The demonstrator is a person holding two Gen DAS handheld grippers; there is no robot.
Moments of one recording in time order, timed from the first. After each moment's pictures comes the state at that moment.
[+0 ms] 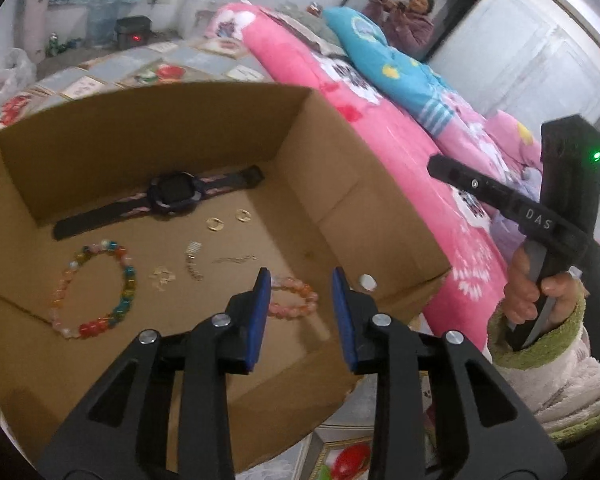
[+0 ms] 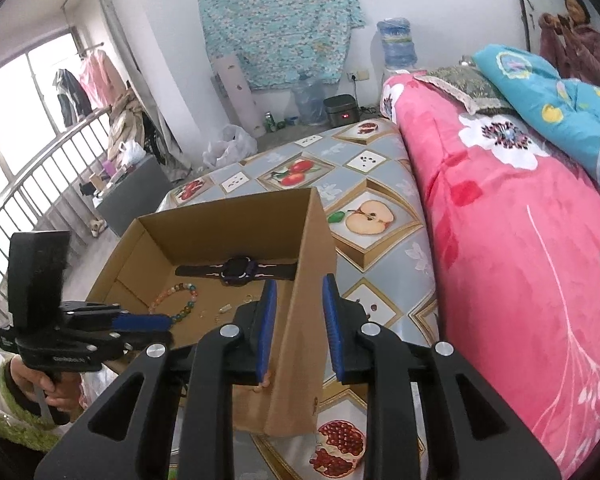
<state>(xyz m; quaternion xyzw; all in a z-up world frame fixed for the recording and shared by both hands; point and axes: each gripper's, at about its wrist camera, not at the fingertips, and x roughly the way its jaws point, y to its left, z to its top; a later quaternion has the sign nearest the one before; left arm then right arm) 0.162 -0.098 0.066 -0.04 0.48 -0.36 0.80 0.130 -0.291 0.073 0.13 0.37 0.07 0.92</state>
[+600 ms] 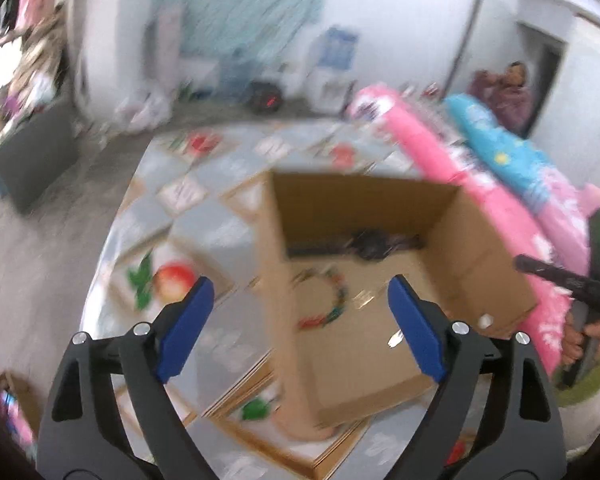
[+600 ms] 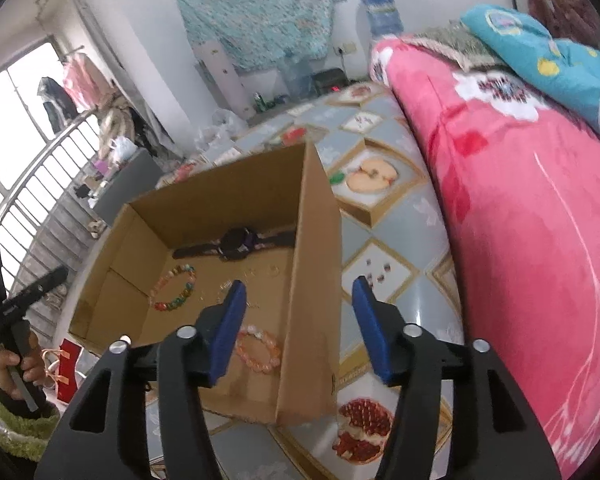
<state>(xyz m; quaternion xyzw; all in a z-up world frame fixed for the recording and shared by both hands) 0.141 0.046 0.106 -0.05 0.41 -0.14 0.90 0.132 -0.279 0.041 0.16 0.42 0.06 0.89</state>
